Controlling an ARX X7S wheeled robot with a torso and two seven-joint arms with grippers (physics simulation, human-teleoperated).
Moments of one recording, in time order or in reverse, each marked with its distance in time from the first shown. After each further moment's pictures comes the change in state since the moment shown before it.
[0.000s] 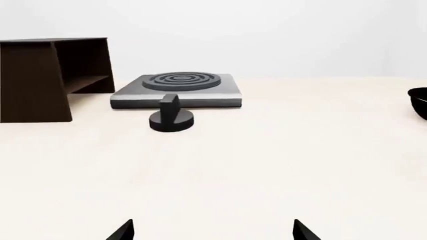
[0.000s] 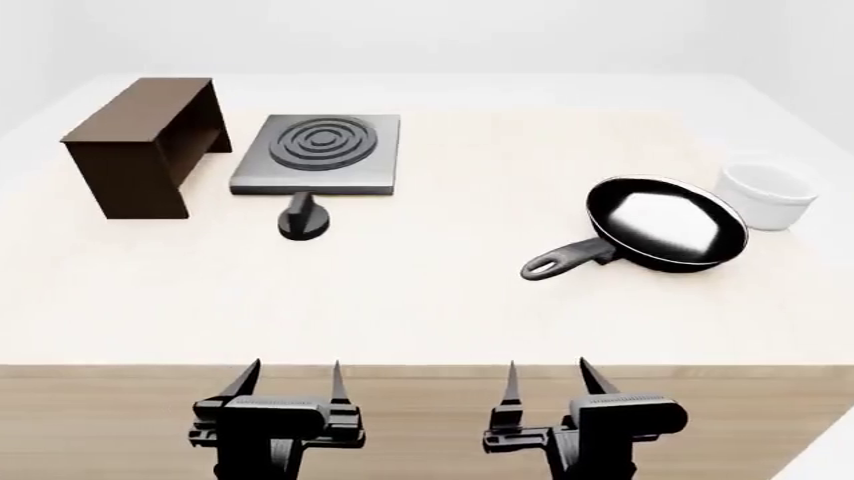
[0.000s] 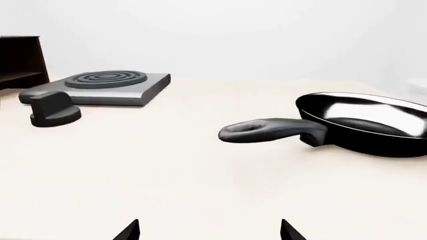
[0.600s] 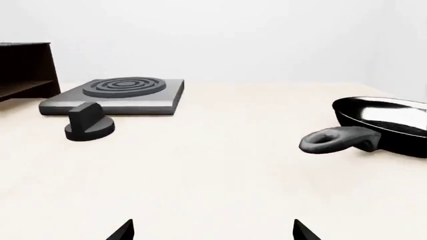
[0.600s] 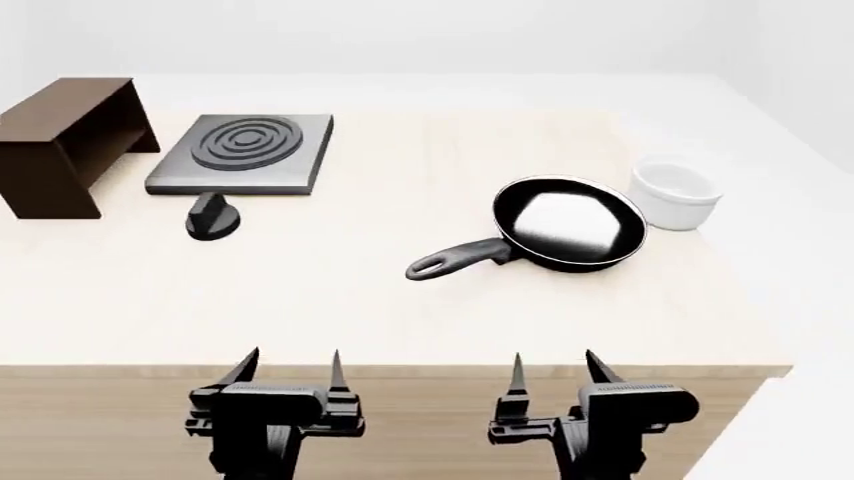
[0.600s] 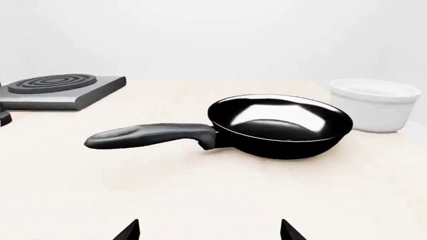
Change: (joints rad) left arm -0.014 -0.043 0.043 0.097 -0.057 -0.100 -0.049; right arm 0.010 0.051 -0.031 -0.090 0.068 0.099 0.046
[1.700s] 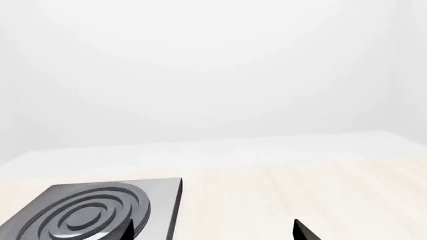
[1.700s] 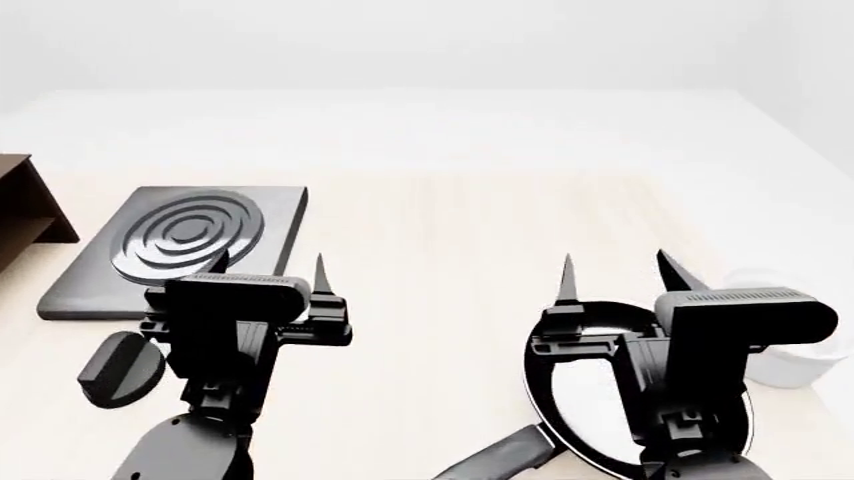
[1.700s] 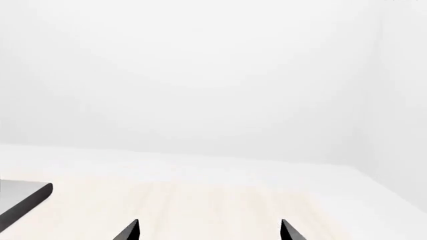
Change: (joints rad) left arm -0.246 -0.084 0.014 0.449 -0.082 -0.576 -0.102; right arm 0.163 0.130 0.054 -0.619 0.100 0.587 0.128
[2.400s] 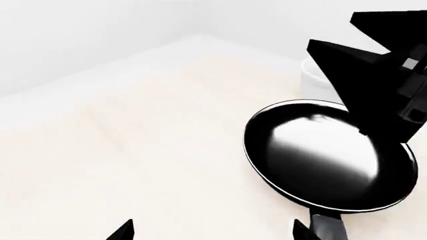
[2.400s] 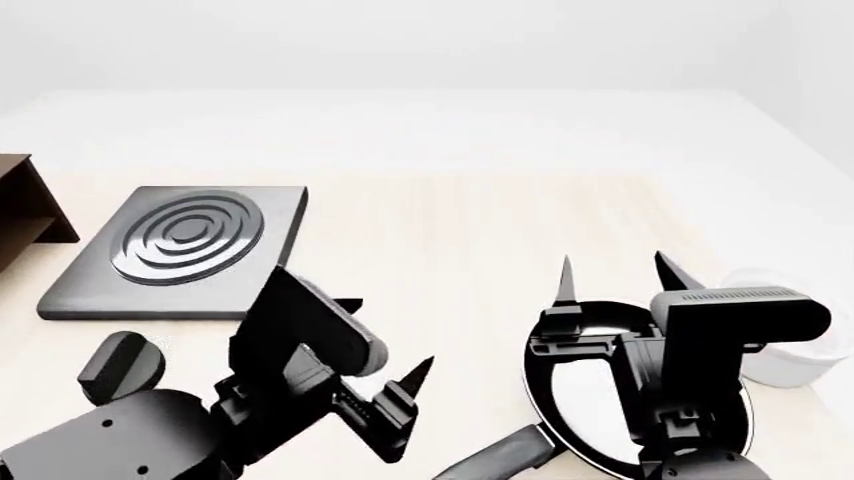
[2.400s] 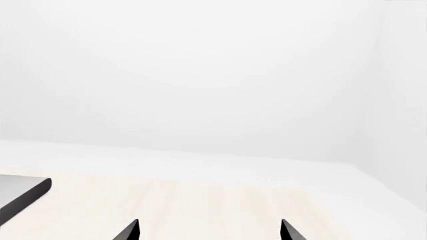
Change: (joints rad) left arm -0.278 -0.201 0.009 0.213 -0.612 -0.698 0.245; right arm 0.005 0.016 -0.013 0.010 0.012 0.005 0.018
